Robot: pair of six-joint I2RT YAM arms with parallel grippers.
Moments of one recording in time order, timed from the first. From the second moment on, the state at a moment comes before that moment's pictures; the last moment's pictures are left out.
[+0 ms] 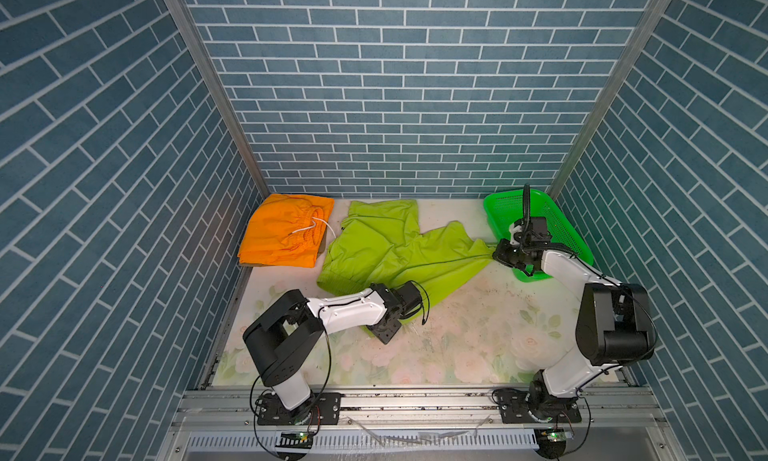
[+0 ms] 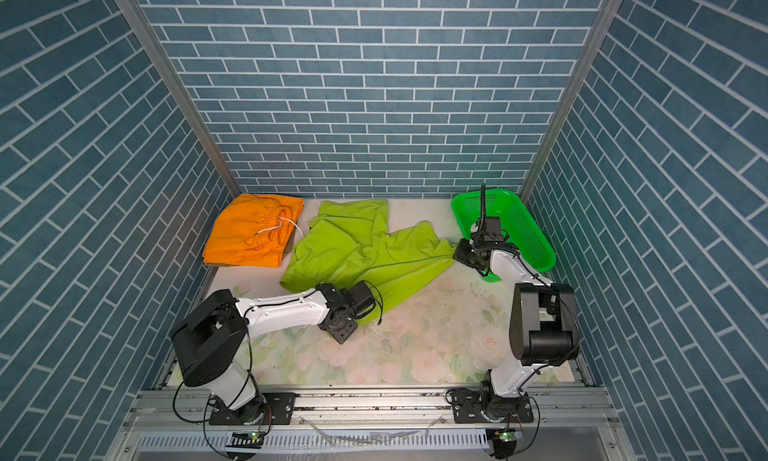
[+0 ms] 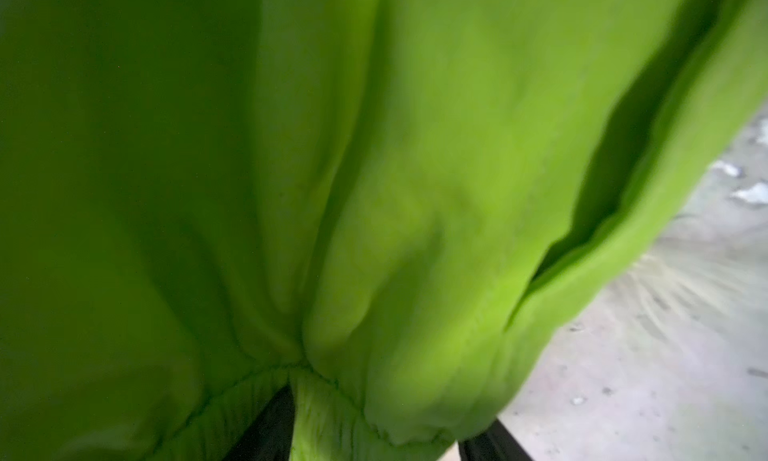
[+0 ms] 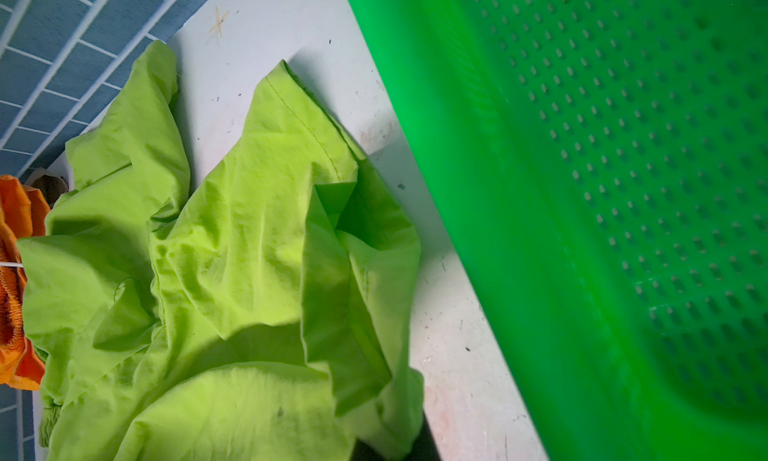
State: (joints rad) left arm -0.92 1.68 0.97 -0.82 -0.25 -0.24; right arm 0.06 1.64 1.07 -0.37 -0.30 0.42
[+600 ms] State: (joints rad) left arm -0.65 1.46 1.33 -1.03 -0.37 -0.19; right arm 0.04 1.56 1.20 -0.36 -0.37 0.55
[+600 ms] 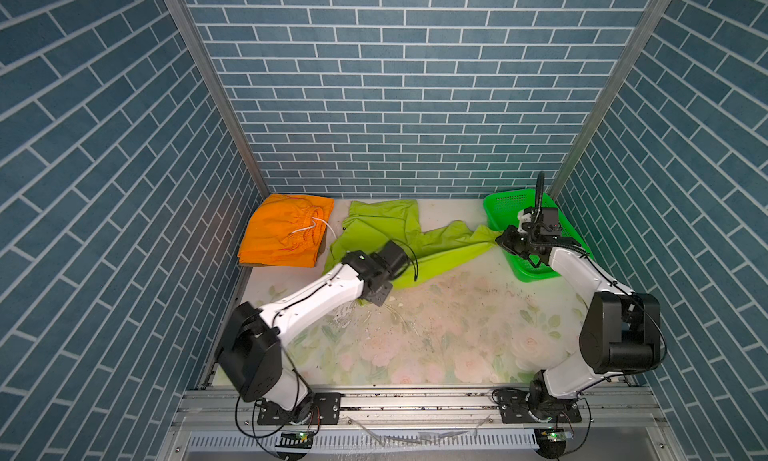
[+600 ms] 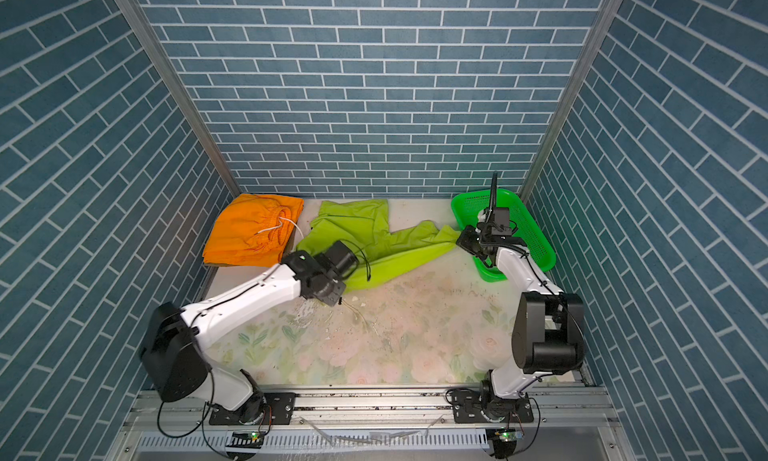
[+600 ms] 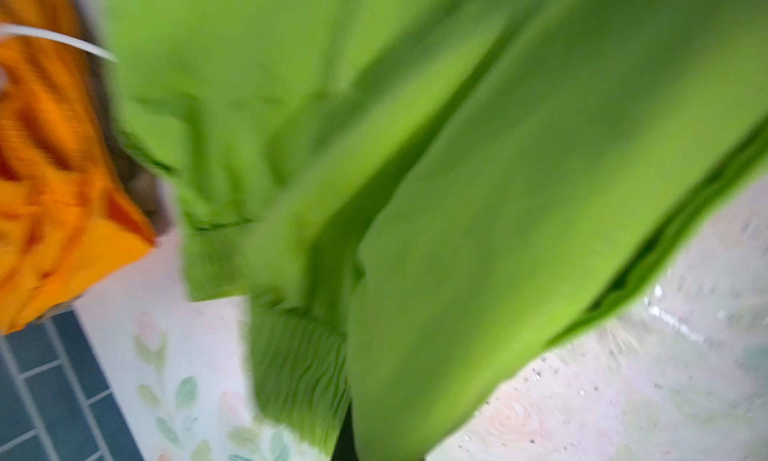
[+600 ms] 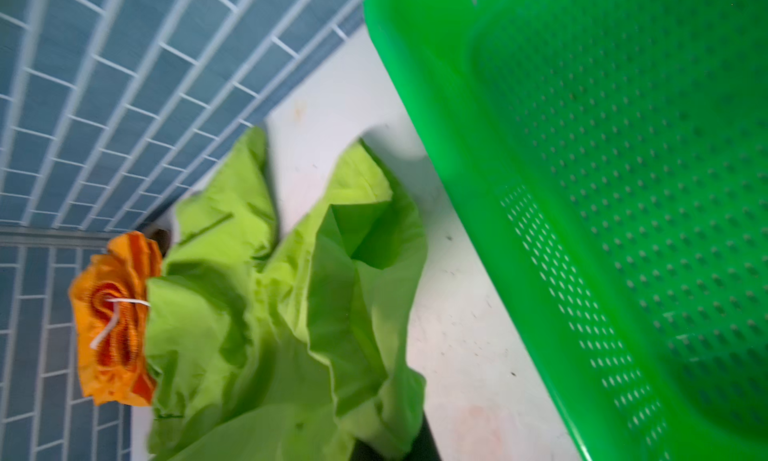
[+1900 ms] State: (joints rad) left arm -0.24 1.63 2.07 -1.05 -0.13 0.12; right arm 0.02 1.99 2.39 -0.70 -0.74 0.55
